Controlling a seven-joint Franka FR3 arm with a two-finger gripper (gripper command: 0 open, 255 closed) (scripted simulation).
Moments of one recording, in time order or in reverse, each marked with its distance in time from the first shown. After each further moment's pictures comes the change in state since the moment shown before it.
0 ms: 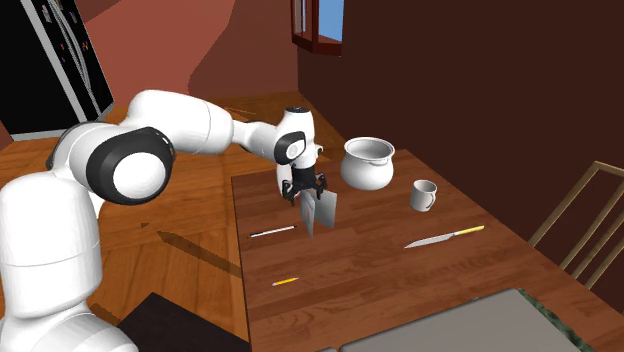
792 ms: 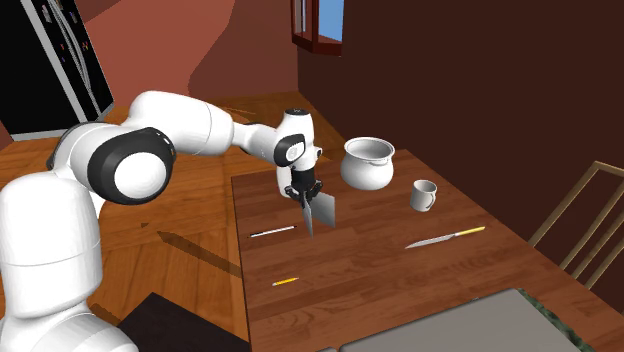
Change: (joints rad) arm 0.001 0.004 0.001 -0.012 0.001 0.014 0.001
